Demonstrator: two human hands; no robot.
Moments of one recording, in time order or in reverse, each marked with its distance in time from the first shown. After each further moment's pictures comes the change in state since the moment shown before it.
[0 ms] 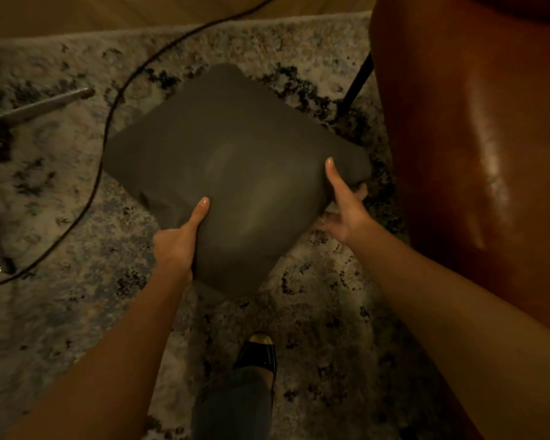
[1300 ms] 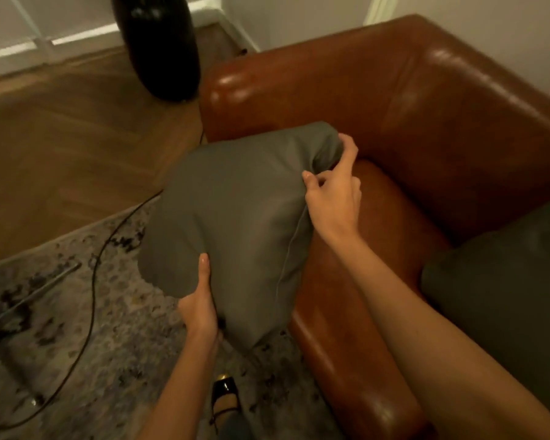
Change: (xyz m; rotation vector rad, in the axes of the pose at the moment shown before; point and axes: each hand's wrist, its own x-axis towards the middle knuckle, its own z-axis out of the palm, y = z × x) left_hand -0.468 0.140 0.008 -0.246 -0.330 0.215; right_hand -0.452 -0.246 -0.165 -0.556 0.580 -1.018
